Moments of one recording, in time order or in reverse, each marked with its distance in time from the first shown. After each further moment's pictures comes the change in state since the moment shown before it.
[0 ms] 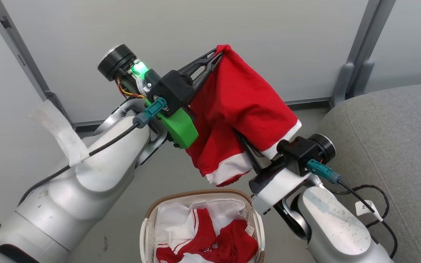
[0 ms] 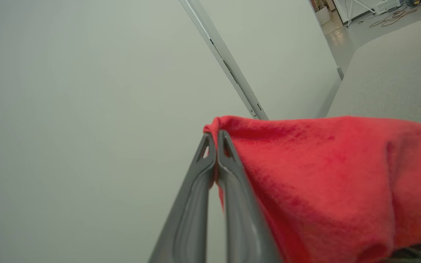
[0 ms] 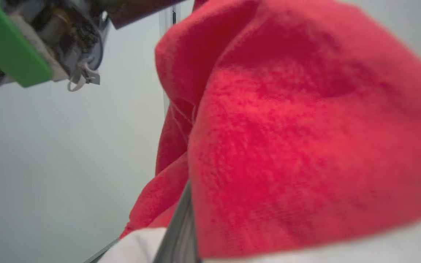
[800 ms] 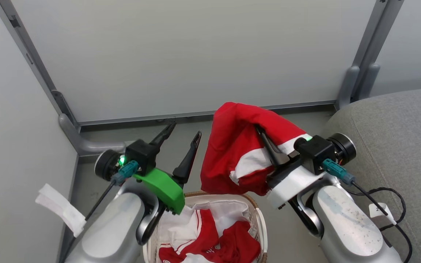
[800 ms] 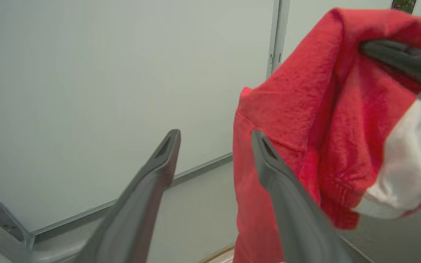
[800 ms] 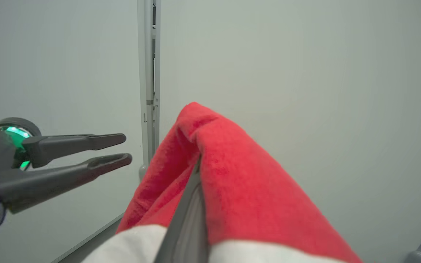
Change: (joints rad) left arm 0.424 -0.090 0.257 0.068 -0.127 0.000 0.000; right arm 0.036 -0.006 -0.110 -0.009 -0.096 0.000 0.000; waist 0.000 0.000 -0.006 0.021
